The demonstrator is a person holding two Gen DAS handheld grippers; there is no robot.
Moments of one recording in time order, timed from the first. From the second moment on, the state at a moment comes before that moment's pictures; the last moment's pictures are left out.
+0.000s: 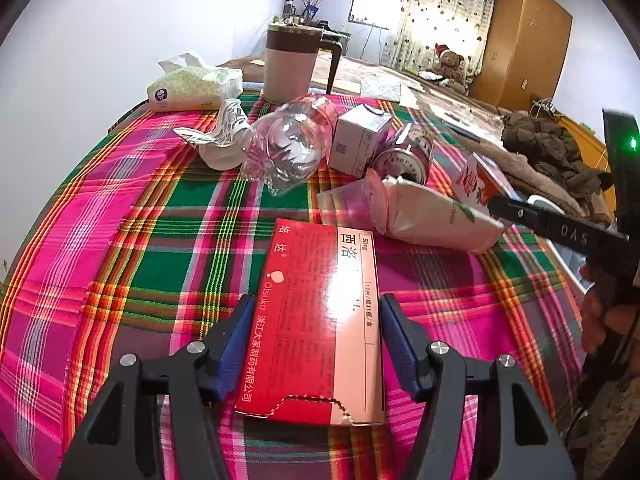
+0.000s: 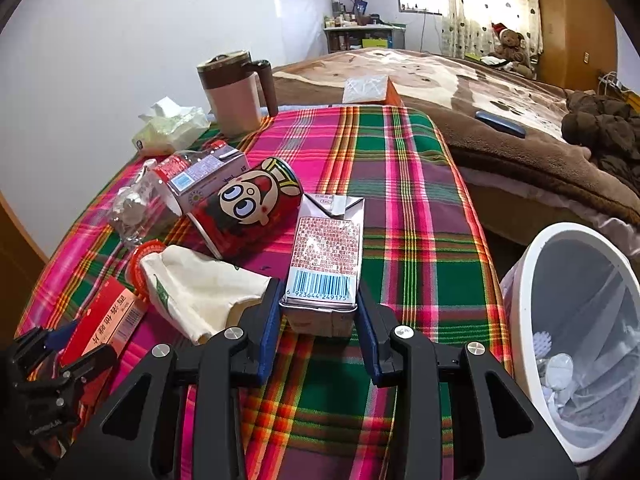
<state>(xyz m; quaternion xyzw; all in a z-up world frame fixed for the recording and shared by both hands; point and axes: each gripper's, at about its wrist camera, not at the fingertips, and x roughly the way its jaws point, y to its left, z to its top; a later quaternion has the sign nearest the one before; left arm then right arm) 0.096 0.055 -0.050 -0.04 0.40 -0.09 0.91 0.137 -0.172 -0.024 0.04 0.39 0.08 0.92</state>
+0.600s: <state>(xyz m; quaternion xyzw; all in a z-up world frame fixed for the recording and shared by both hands) 0.088 0.031 -0.011 -0.04 0.35 -0.11 0.93 0.106 -0.194 -0.009 0.07 0.35 0.09 0.93</state>
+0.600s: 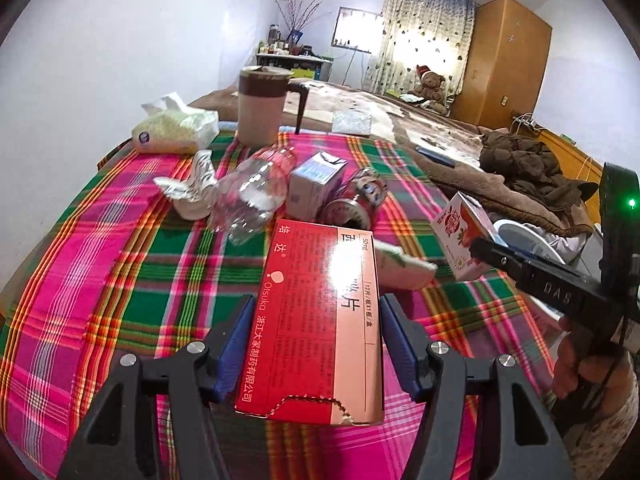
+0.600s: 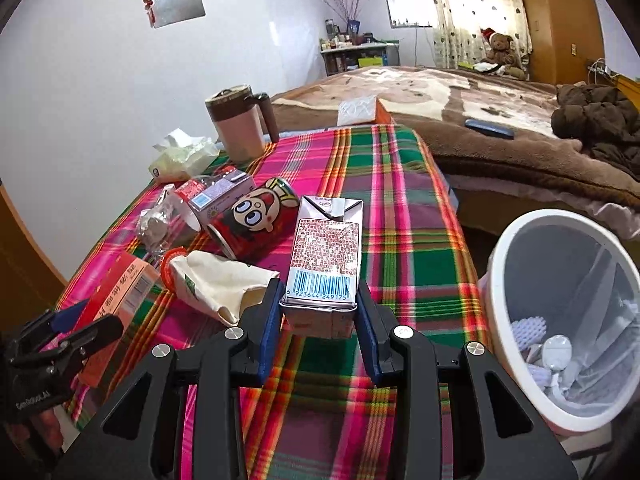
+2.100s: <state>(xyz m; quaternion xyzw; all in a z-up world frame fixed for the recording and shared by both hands) 0.138 -0.197 0.027 0.03 0.32 -0.32 0.89 0.075 -0.349 0.005 0.13 0.32 -0.11 0.93</state>
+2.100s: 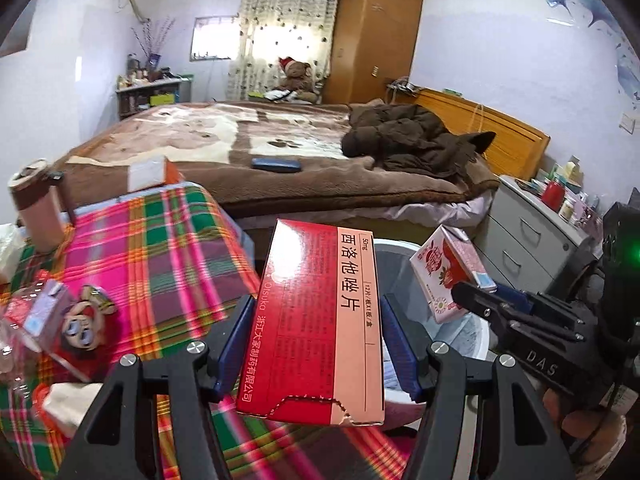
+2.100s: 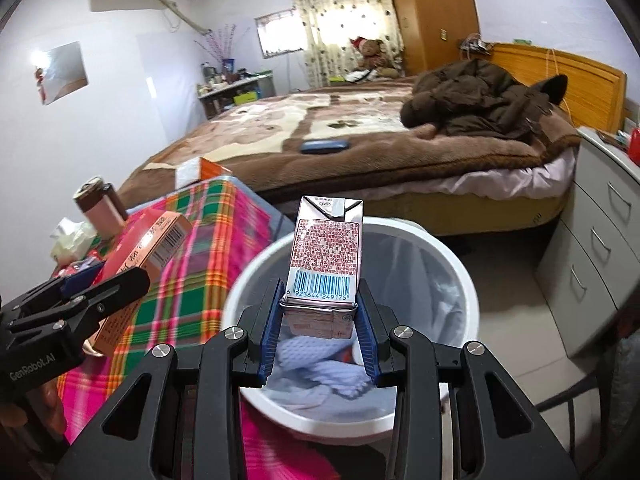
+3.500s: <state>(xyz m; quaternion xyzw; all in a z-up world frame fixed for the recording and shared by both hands) 0.158 -0.183 0.015 0.01 0.36 -0.31 0.88 0.084 -0.356 -0.004 0.15 0.34 -0.15 0.92</state>
